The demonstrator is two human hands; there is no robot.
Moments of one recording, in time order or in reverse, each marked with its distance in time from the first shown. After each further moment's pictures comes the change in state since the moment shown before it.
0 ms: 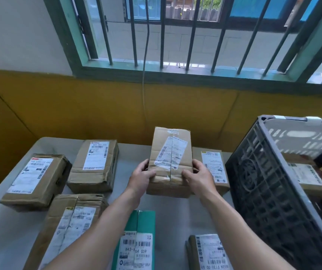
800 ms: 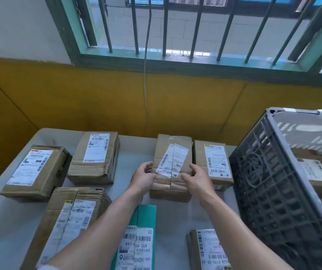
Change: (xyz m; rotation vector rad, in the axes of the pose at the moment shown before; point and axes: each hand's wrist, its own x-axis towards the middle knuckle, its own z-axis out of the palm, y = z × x) left_hand 0.015 -0.025 0.005 0.168 0.026 -0.088; right_hand 0.005 0.023 0.012 -0.194 -0.109 0.103
